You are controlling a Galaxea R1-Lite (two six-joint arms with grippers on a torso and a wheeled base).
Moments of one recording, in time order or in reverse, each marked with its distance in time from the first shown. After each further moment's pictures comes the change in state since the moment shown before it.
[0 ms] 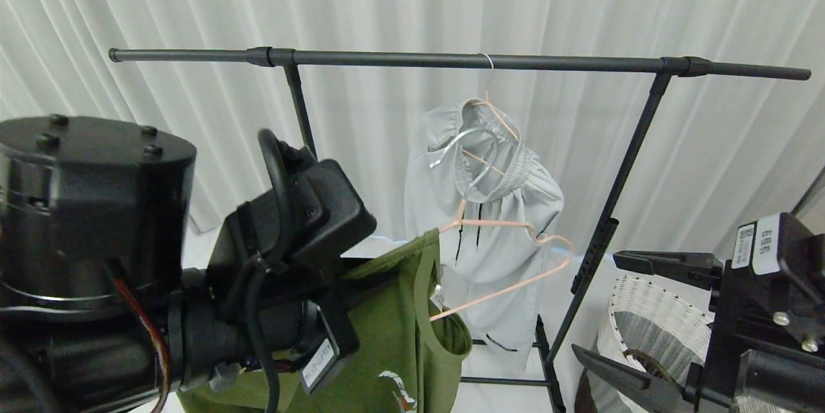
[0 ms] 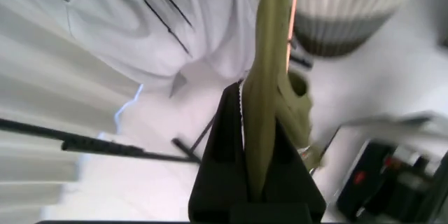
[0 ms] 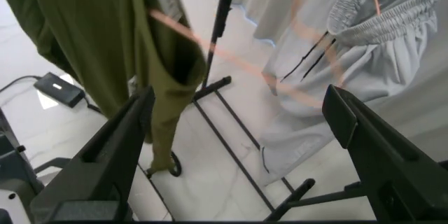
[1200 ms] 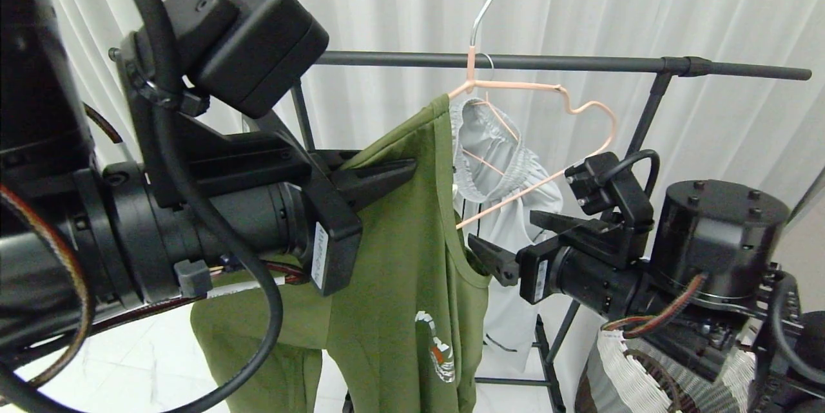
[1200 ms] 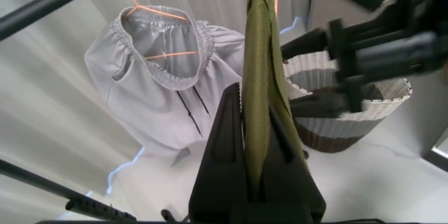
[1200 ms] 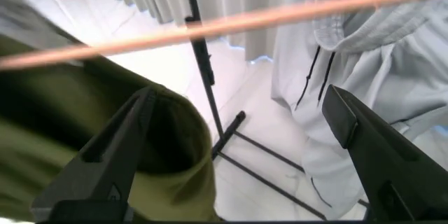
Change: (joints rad) left arm -0.018 -0.012 -0.145 -0.120 -0.005 -0.048; right arm -0.009 0.486 -0.164 -0.460 -0.194 0.372
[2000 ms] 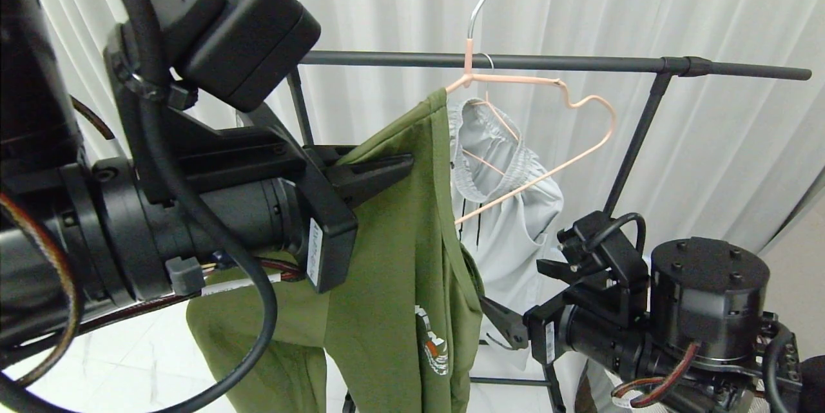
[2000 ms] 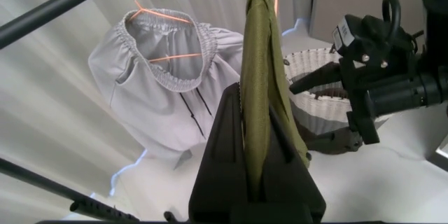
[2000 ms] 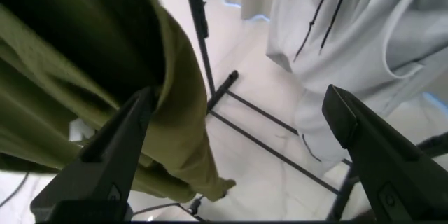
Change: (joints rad) left arm 0.001 -0.007 -0.003 0.000 0.002 0.005; right arm 0.036 -0.007 0.160 -0.002 -0.029 -0.010
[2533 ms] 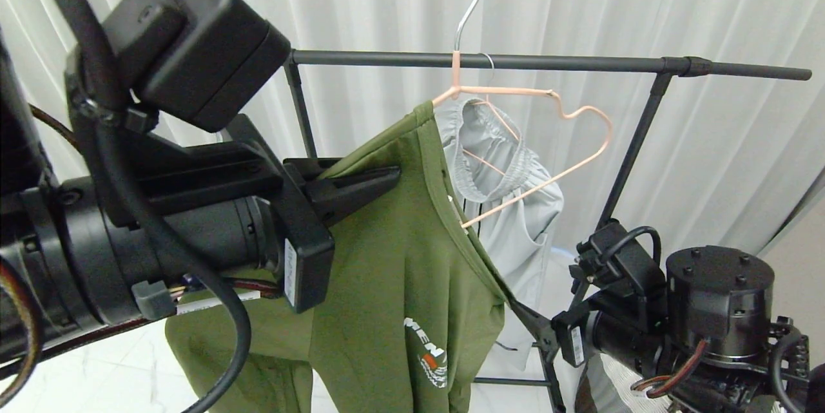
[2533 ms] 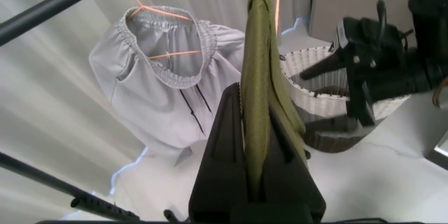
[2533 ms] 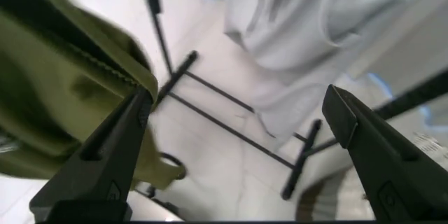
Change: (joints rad) left arm 0.000 -0.041 0.049 0.000 0.000 0.000; right arm -0.103 -0.019 0.082 0.006 -0.029 -0.097
